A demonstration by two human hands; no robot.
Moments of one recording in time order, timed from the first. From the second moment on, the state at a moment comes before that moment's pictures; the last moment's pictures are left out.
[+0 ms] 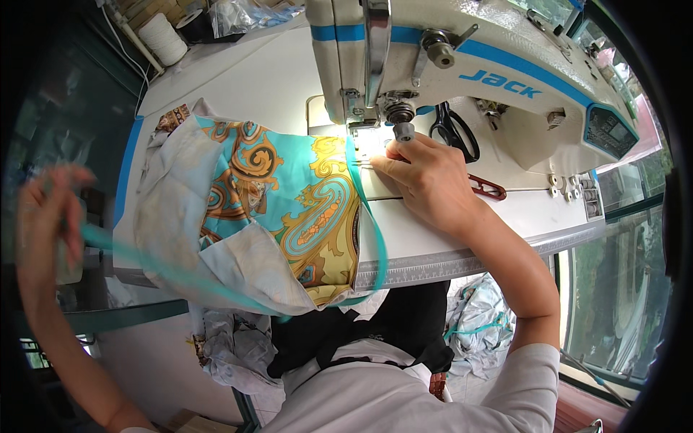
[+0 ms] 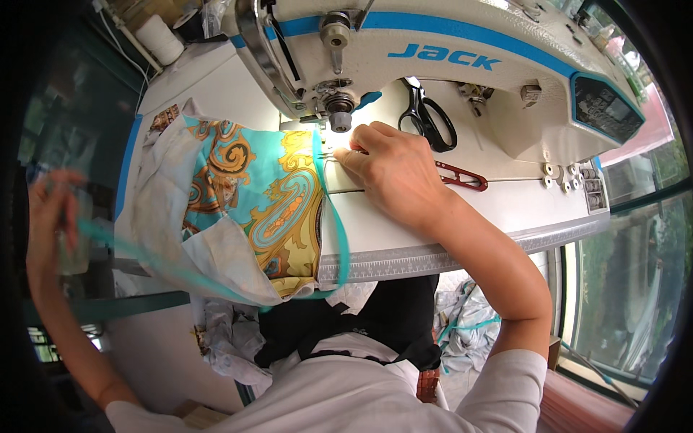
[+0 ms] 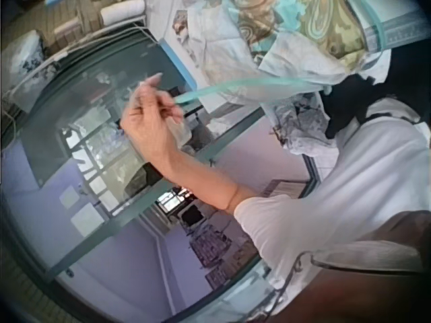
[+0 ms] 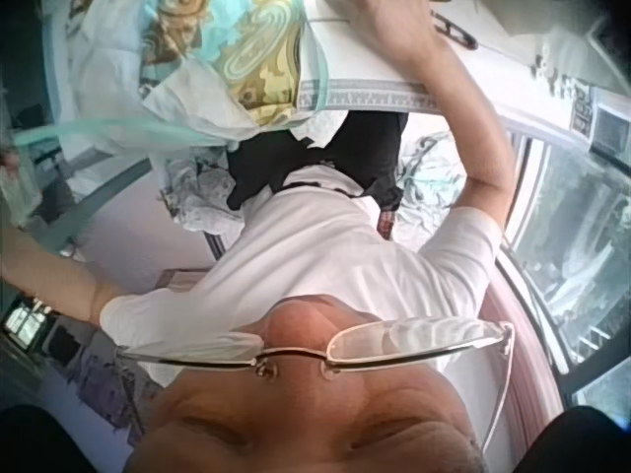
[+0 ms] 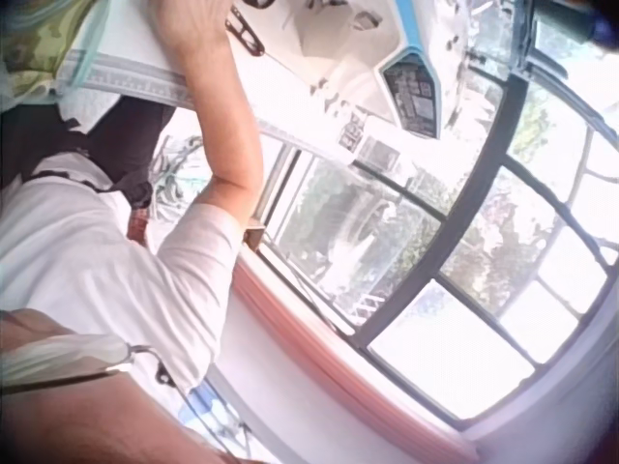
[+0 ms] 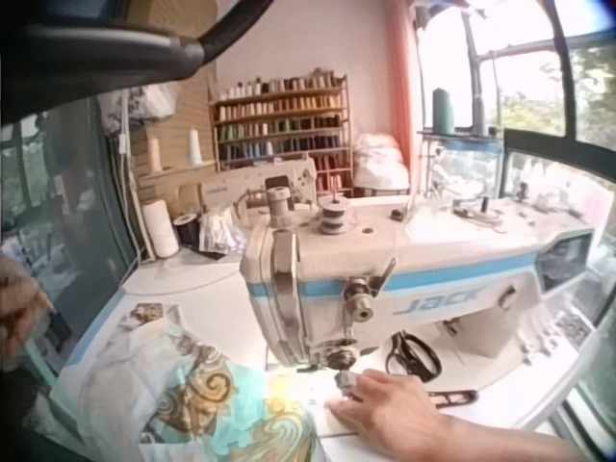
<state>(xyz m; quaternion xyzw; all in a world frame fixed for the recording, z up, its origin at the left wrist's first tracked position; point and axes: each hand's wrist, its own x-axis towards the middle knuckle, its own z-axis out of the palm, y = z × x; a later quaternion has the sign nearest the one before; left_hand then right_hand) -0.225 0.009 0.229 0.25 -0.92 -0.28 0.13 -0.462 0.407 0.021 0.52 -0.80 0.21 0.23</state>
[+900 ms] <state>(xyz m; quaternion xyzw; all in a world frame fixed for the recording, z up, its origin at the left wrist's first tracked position) -0.273 0.224 0.040 -0.24 -0.94 -0.23 0.07 -0.459 0.404 0.023 0.52 -0.80 0.20 0.23</state>
